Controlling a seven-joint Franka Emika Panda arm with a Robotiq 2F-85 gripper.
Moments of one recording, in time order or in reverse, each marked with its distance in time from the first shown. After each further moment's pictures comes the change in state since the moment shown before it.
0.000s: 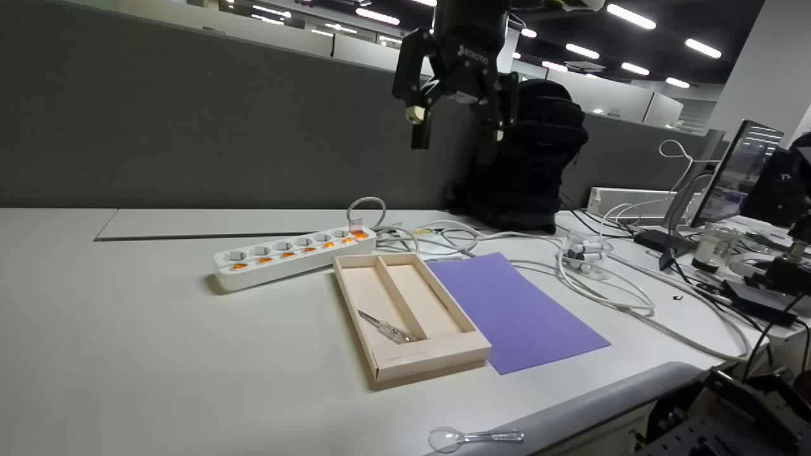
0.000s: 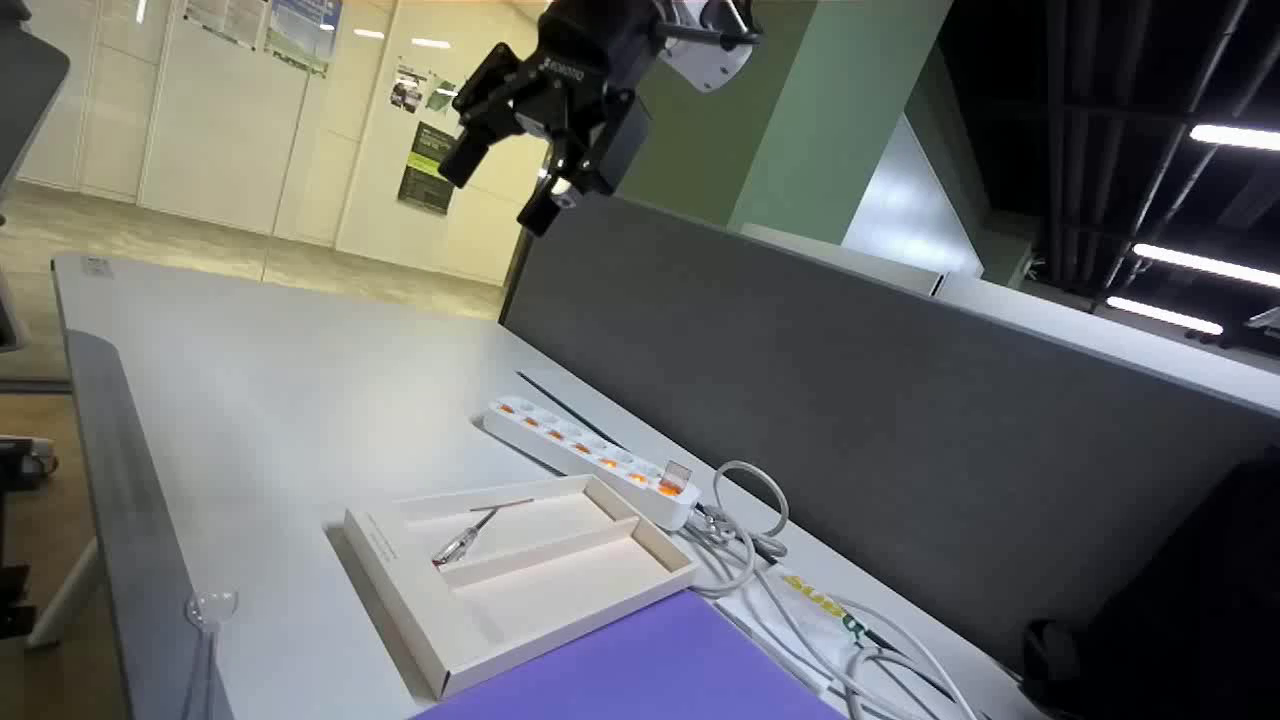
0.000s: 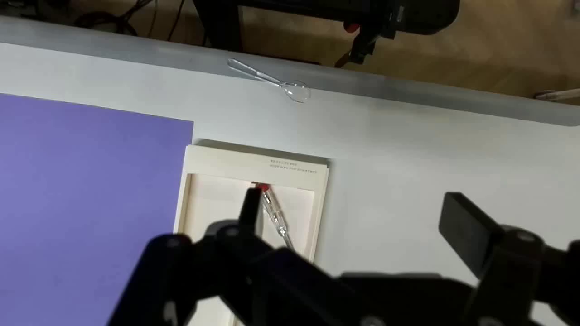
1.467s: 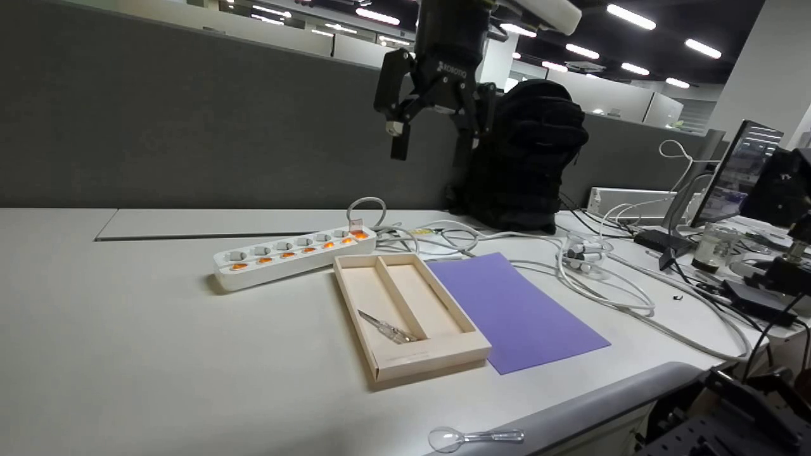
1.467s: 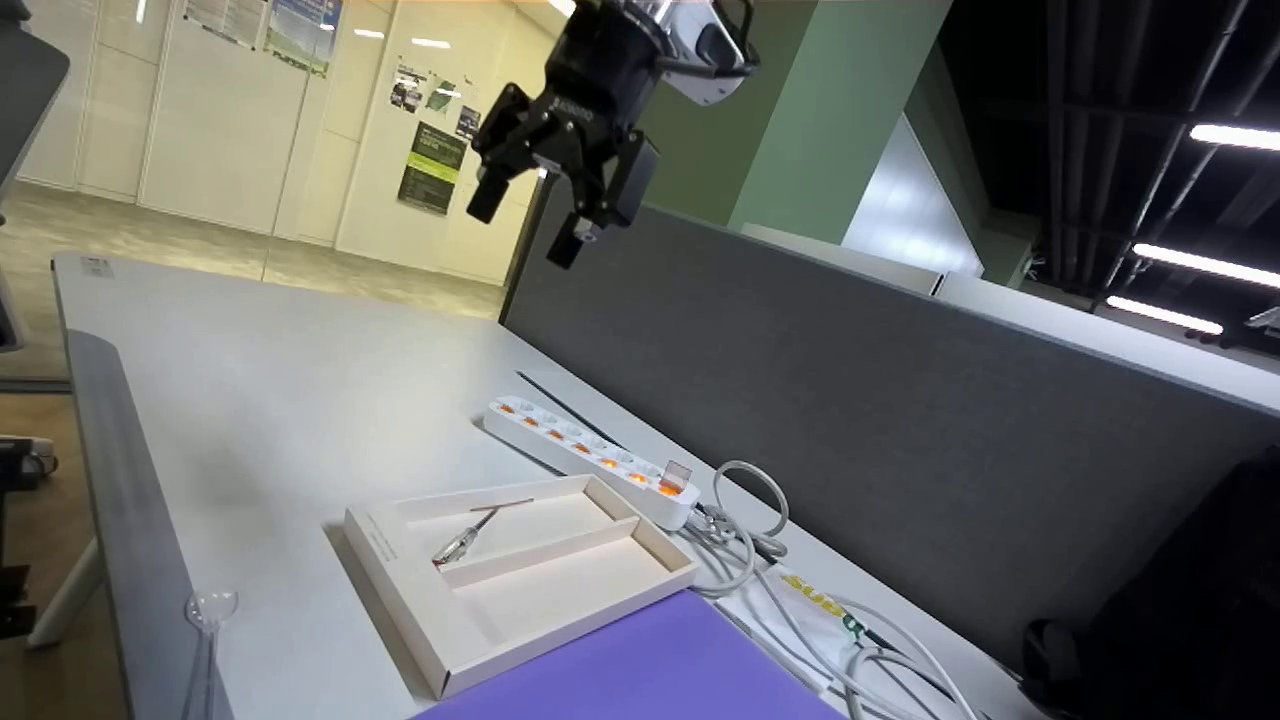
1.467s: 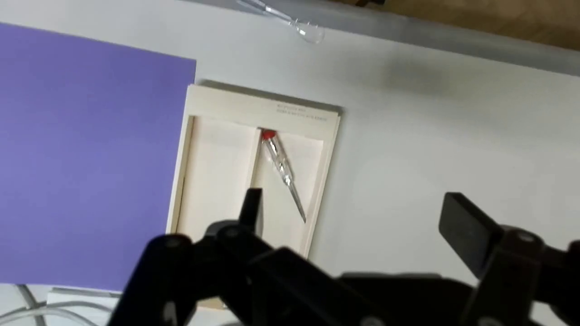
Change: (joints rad) arm 0.000 0.045 0.026 -0.014 -0.037 0.183 0.001
